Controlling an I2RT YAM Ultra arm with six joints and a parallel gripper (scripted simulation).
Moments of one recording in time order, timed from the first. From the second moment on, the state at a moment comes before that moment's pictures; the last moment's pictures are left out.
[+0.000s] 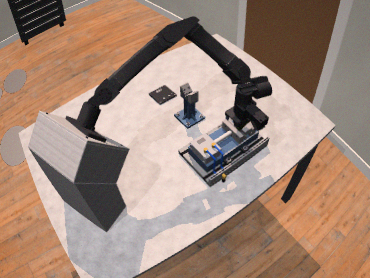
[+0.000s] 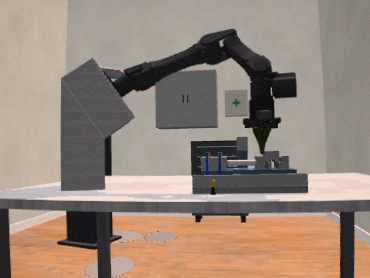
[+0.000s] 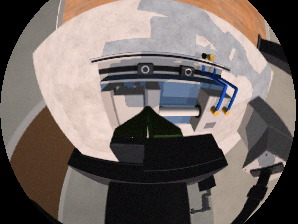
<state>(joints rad) -0.50 1.97 1.71 -0.61 -0.71 1.32</state>
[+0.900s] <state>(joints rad) -0.49 1.99 1.75 -0.64 -0.71 1.32</state>
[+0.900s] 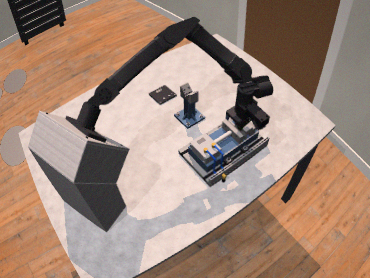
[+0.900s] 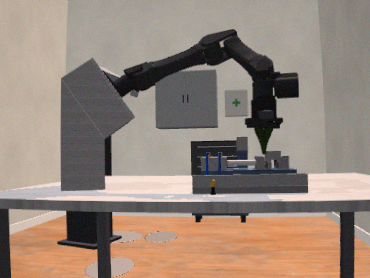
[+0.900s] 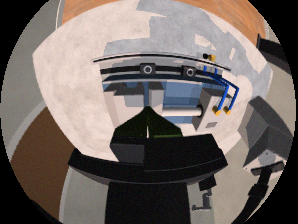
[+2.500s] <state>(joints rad) -0.49 2.00 1.77 -0.66 -0.71 1.32</state>
